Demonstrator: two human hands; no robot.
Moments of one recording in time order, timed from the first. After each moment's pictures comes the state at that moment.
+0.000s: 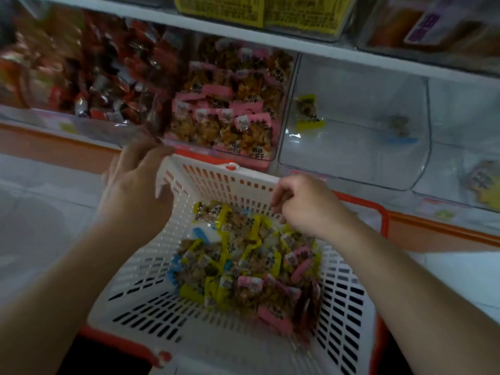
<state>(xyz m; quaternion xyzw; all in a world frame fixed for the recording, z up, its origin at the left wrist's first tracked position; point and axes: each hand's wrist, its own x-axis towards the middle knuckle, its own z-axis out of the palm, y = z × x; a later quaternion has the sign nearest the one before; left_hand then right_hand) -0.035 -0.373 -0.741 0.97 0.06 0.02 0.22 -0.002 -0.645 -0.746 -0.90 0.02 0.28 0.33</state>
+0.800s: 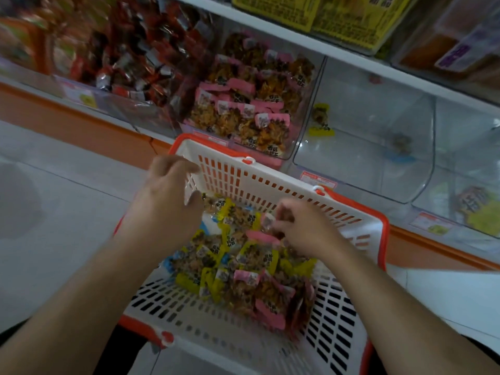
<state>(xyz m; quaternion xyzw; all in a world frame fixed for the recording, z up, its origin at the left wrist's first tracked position) -0.083 -0.393 -0.731 0.94 0.12 -0.06 0.32 -0.040 -0.641 -0.782 -0.92 -0.02 0.29 0.27</state>
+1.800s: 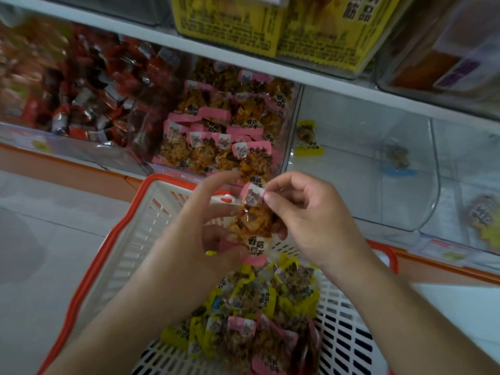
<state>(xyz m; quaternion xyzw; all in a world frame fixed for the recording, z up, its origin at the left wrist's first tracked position) -0.045 -0.444 -0.722 0.80 0.08 -0.16 0.58 0.009 -0.637 -0.737 -0.82 0.03 0.15 0.56</state>
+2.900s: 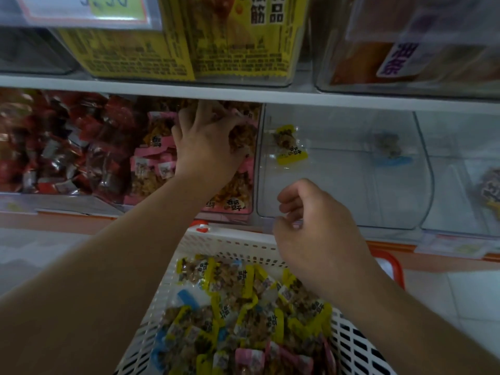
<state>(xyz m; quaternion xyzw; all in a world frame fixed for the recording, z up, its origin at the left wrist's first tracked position) 0.157 -0.493 -0.772 0.98 -0.06 0.11 0.13 0.014 -0.666 -0.737 -0.90 0.06 0.09 0.42</state>
